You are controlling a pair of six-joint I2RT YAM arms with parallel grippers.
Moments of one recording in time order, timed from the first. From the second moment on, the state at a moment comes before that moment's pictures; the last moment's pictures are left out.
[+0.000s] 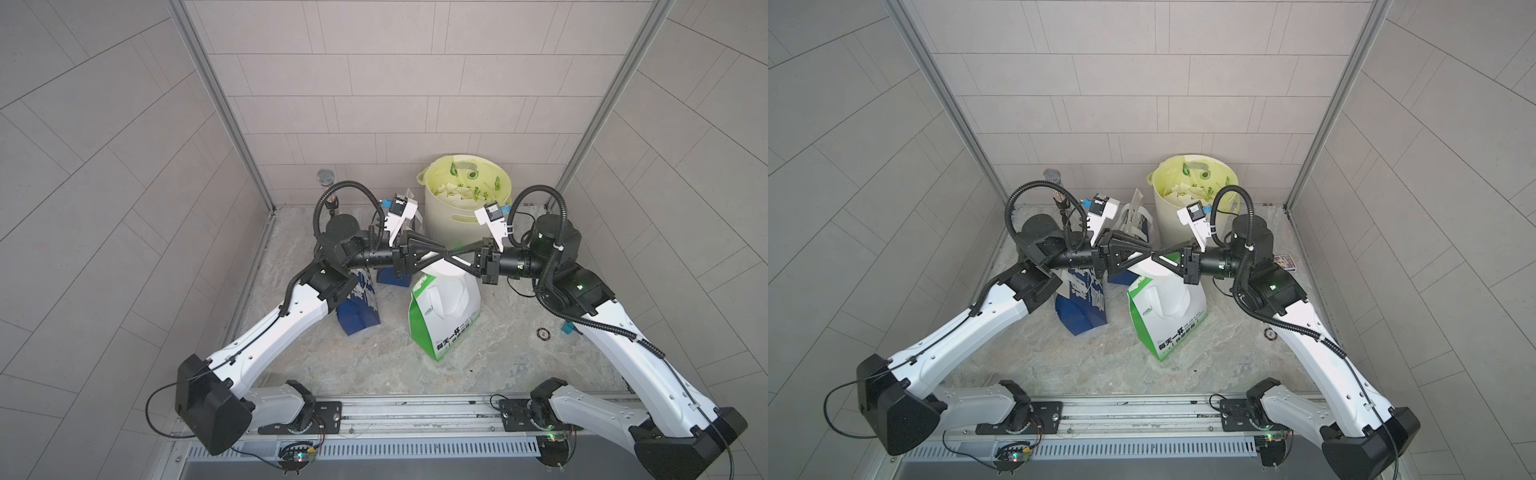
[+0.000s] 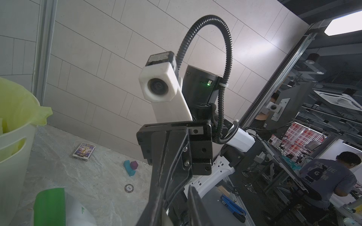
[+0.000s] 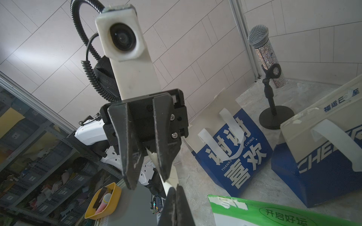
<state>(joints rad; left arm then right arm) -0.63 1.27 1.17 0.29 0.94 -0.60 0.41 1.06 1.20 -0.29 -0.89 0.47</state>
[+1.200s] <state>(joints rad) -0.76 1.26 1.35 -0.30 0.36 -0.54 0.51 1.01 1.30 -0.45 -0.54 0.12</state>
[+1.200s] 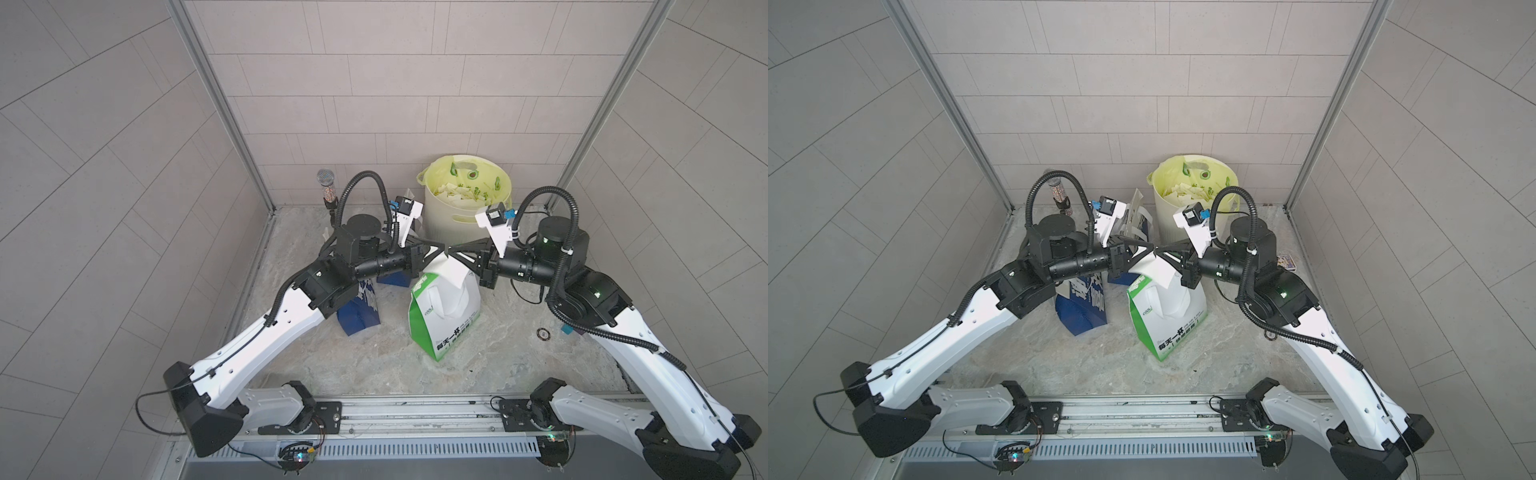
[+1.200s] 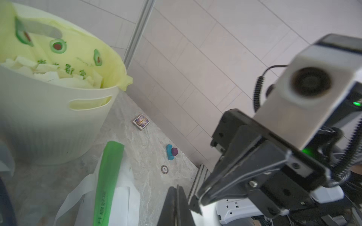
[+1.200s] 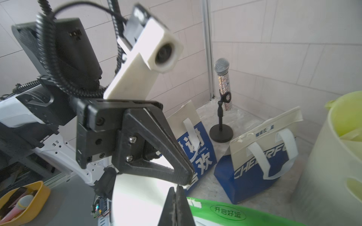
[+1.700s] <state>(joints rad) -0.76 1.29 1.37 -0.40 0.23 -0.53 0.50 0.97 1.29 -0.24 -0.28 0.12</state>
